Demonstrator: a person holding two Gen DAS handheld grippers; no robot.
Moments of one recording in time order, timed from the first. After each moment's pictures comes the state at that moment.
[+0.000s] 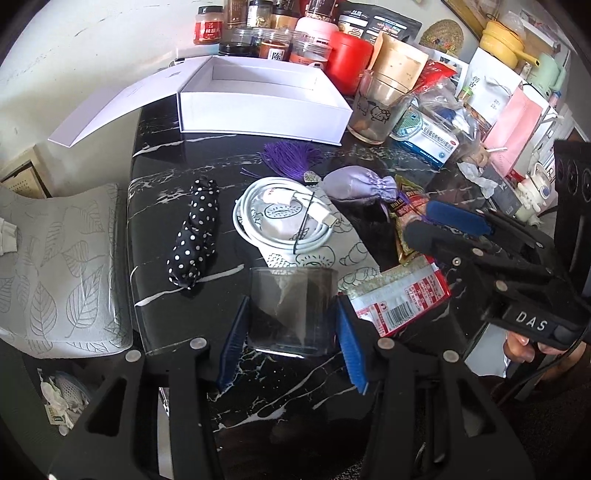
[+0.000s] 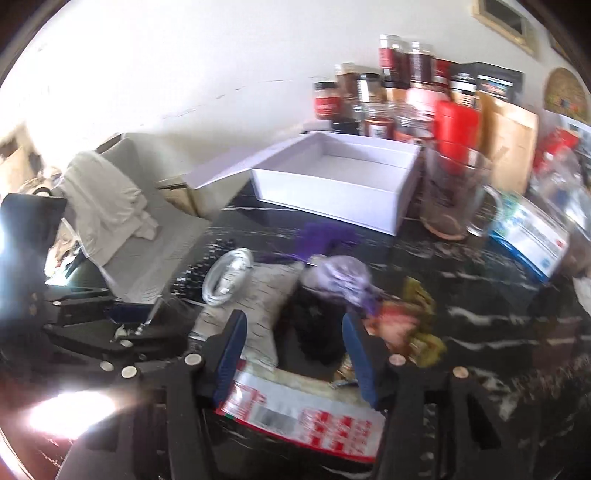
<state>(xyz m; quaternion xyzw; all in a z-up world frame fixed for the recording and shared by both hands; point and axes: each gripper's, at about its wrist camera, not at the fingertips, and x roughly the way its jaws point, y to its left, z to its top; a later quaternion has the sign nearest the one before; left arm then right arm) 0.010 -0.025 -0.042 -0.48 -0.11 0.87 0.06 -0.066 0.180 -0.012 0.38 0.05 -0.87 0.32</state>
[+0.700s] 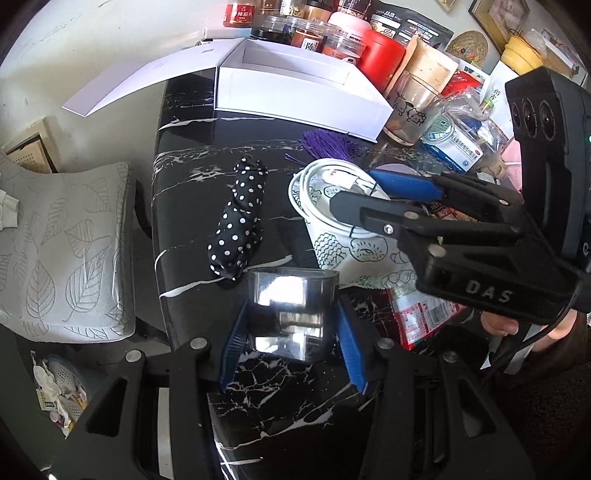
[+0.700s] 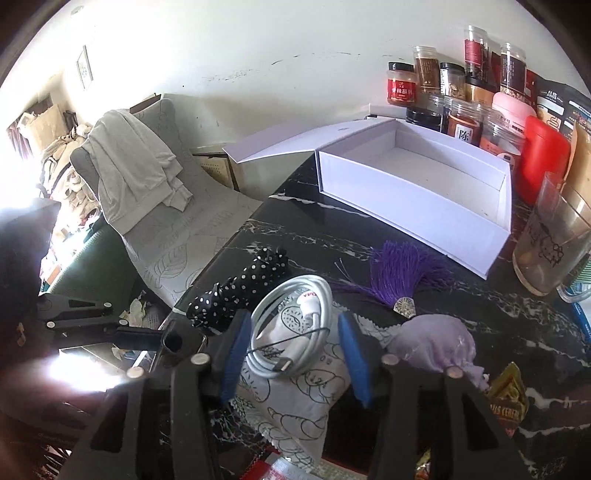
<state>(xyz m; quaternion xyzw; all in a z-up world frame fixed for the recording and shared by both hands) 0.005 -0.062 -0.070 -0.49 -0.13 0.86 0.04 -0.103 0.103 -0.036 0.39 0.12 -0.83 0.38</state>
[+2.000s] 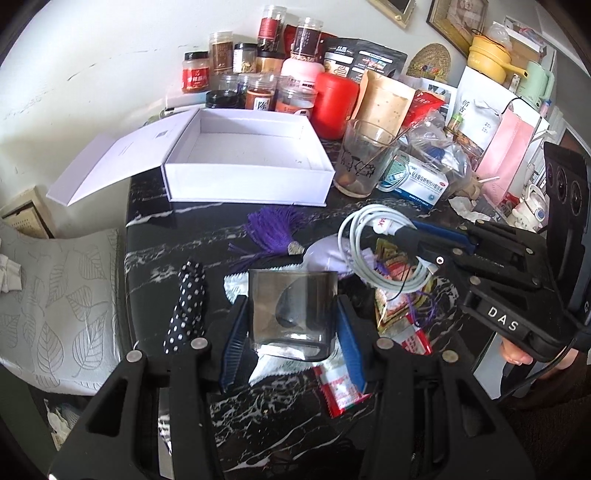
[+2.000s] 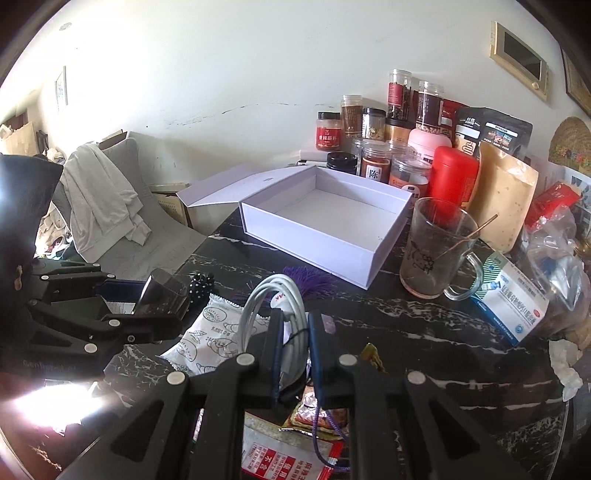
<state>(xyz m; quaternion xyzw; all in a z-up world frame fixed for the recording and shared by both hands) -0.023 -0.005 0.012 -0.42 -0.08 0.90 0.06 -0.091 0.202 0.028 0.33 0.10 -0.89 0.30</state>
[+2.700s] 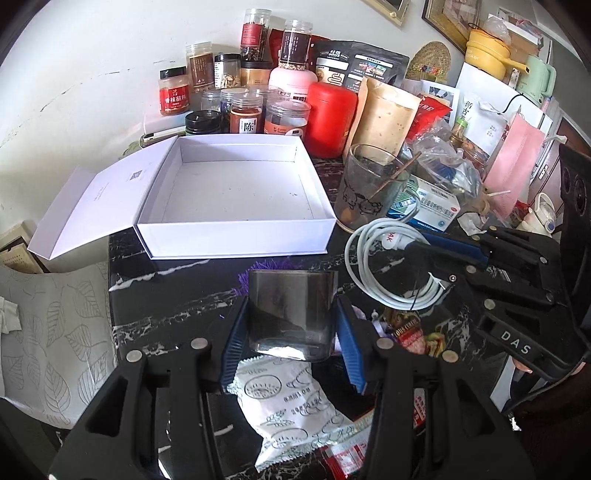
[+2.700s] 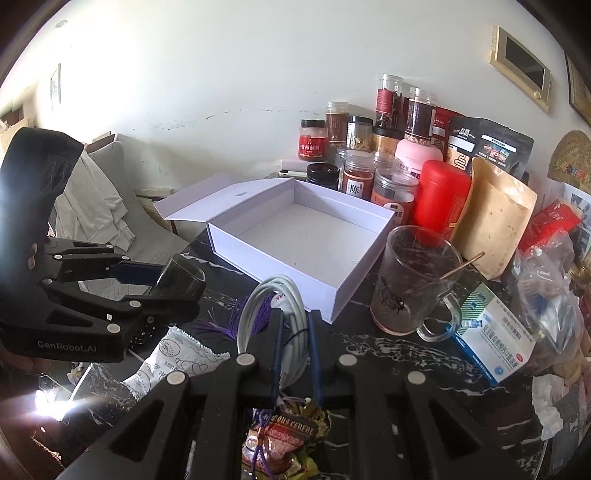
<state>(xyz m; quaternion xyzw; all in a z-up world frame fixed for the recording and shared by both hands) -0.113 0.000 0.027 -0.42 -0.06 0.90 0.06 -0.148 0.205 0.040 0.32 0.11 -0.89 0.29</state>
